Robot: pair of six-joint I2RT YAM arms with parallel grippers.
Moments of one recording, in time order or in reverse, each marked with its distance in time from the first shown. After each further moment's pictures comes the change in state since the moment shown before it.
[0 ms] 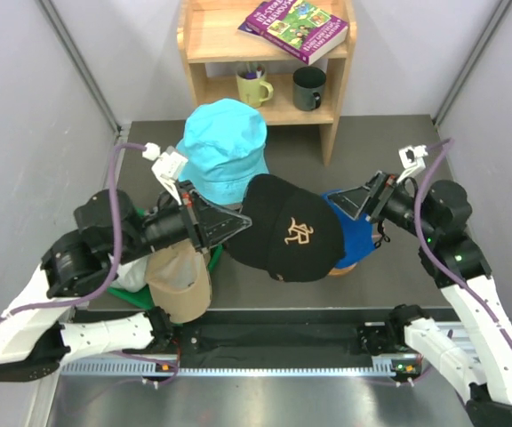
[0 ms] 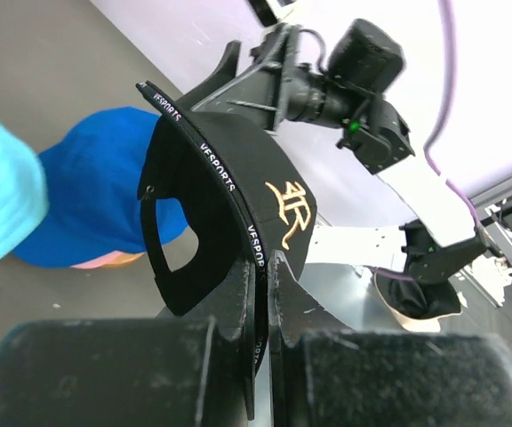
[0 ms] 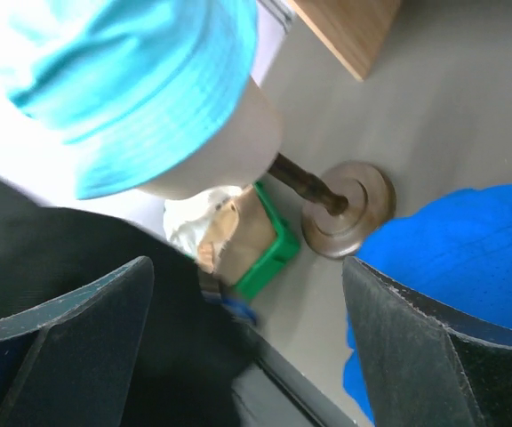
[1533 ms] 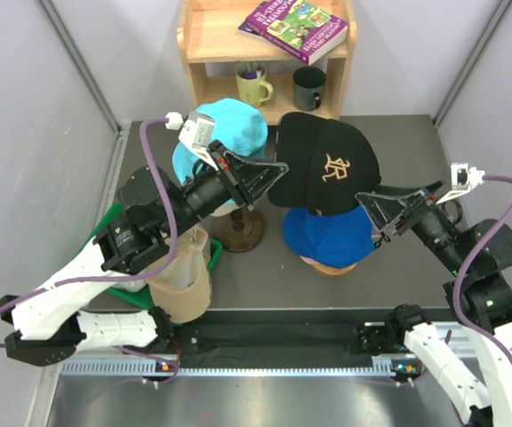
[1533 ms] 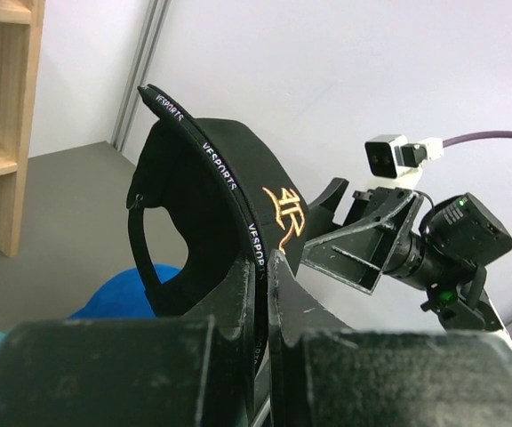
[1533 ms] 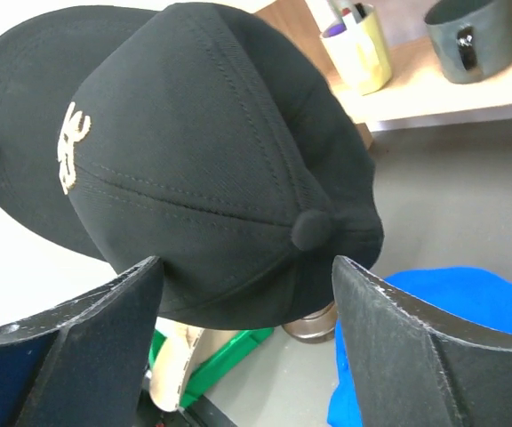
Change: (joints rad) left arm 0.000 0.196 -0.030 0.486 -0.136 0.141; right arm 0.003 -0.253 0.029 0.014 0.185 -0.086
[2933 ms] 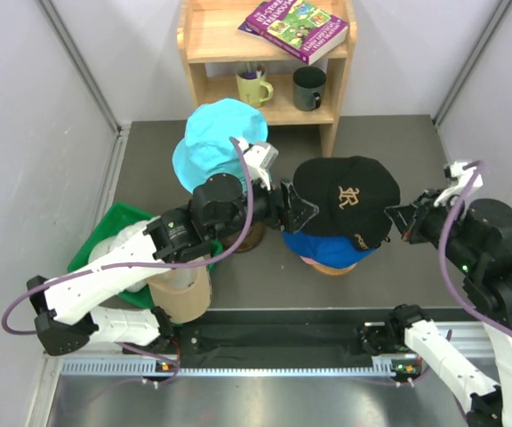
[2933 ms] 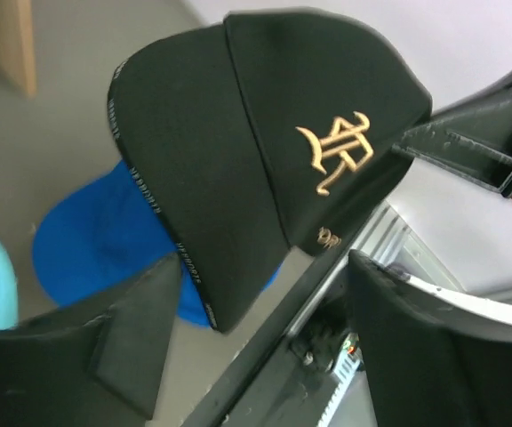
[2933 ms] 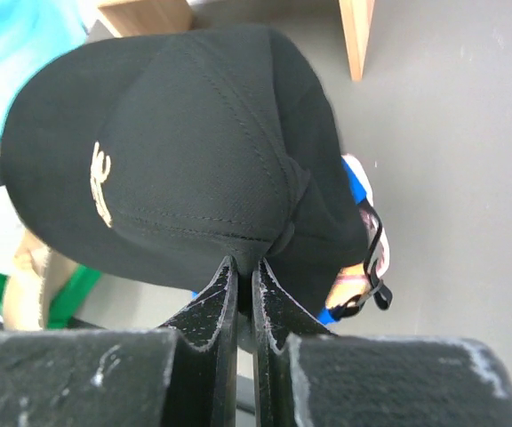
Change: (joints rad) left arm 0.003 0.122 -0.145 -0.090 0.011 -0.048; right arm 0.002 0.140 0.324 -0.645 0.244 -0.287
